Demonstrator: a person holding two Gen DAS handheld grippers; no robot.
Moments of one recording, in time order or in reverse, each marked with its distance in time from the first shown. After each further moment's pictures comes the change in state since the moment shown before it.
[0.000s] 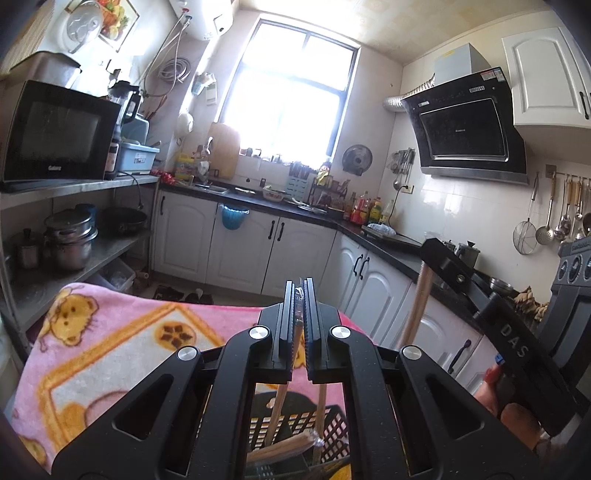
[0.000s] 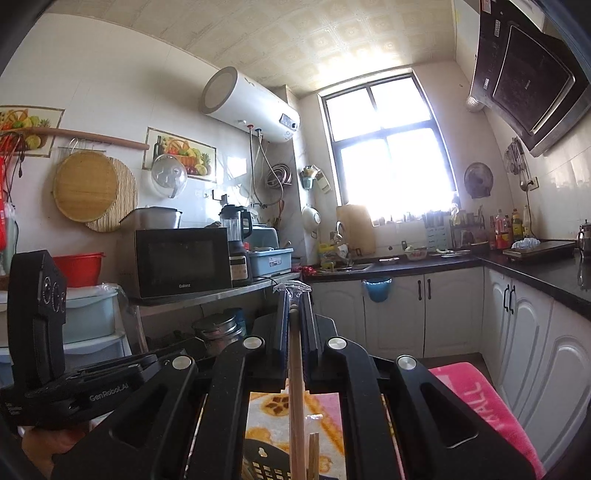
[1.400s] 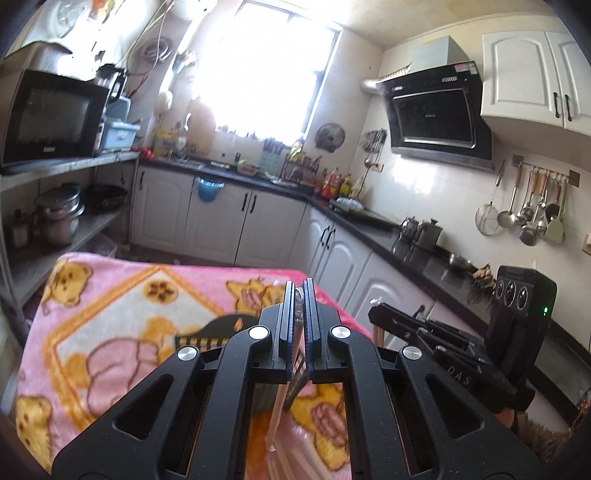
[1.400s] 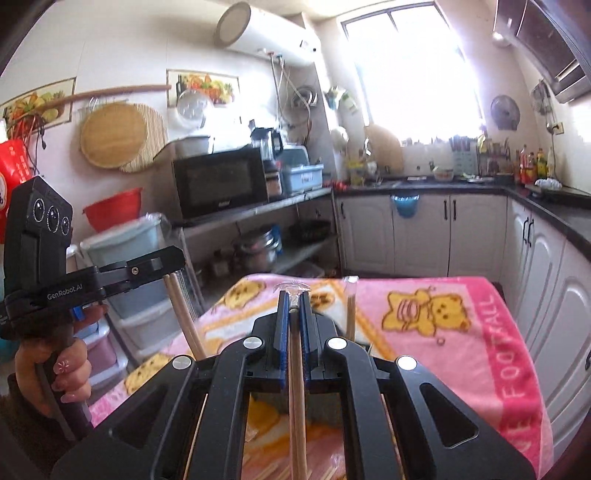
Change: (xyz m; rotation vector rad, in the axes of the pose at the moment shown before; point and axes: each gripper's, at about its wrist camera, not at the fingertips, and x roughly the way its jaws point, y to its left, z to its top) left arm -0.082 -0.021 -0.007 -0.005 0.093 -0.115; right arm -0.072 0.017 -0.019 0.035 0.317 0.128
